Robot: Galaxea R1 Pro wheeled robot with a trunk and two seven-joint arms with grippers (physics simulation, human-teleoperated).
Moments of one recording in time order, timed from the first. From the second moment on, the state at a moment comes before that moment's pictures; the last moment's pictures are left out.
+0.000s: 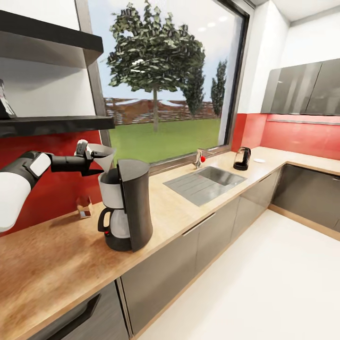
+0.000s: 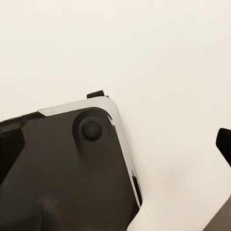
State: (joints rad) left arm -1.55 0.35 0.17 -0.15 0.17 1.02 -0.89; right arm -0.02 -0.06 -0.10 -0.16 -0.18 -0.16 0.00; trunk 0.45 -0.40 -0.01
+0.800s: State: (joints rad) left arm -1.55 0.34 0.17 -0.15 0.18 1.02 -0.89; right arm -0.02 -0.06 -0.10 -0.16 -0.18 -0.16 0.00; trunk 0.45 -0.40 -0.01
